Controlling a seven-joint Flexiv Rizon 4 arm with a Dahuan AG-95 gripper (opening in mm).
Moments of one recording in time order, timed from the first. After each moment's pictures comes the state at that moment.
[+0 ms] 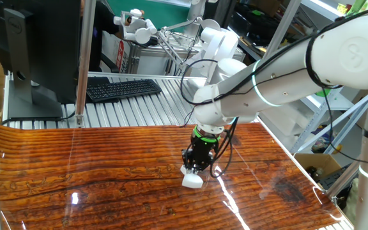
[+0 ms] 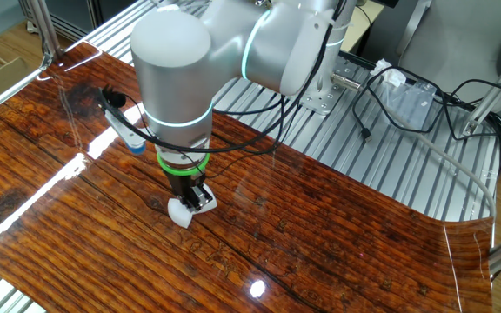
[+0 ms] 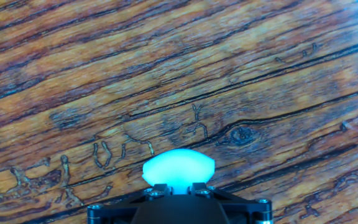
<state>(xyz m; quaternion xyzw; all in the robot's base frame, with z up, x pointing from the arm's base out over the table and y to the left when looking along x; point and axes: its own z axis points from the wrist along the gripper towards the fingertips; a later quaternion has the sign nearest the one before) 0.571 -0.032 0.021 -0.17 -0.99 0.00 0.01</state>
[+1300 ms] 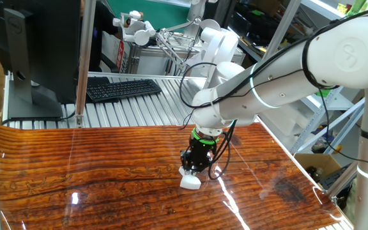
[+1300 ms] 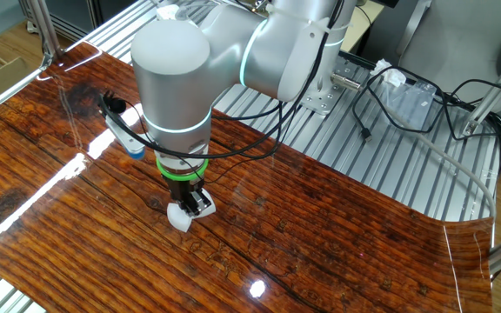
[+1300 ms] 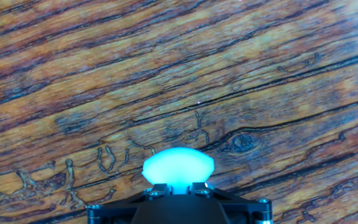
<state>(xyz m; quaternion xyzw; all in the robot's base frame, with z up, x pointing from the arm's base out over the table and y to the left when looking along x) 0.578 -0.029 0.008 -0.17 -0.99 0.00 0.01</state>
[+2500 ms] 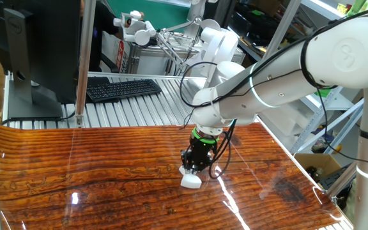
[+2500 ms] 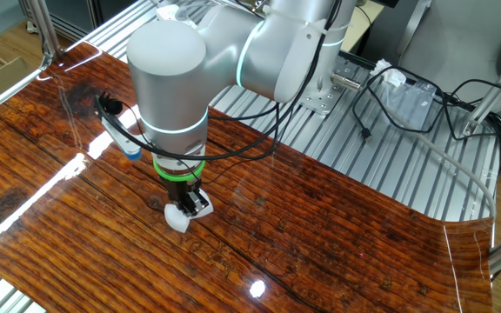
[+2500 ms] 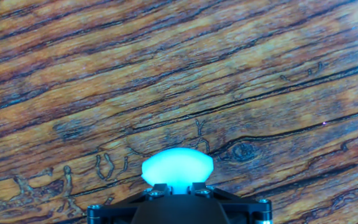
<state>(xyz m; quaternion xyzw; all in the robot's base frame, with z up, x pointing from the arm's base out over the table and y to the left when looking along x) 0.582 -0.036 0.006 -0.16 -0.99 0.00 0.01</state>
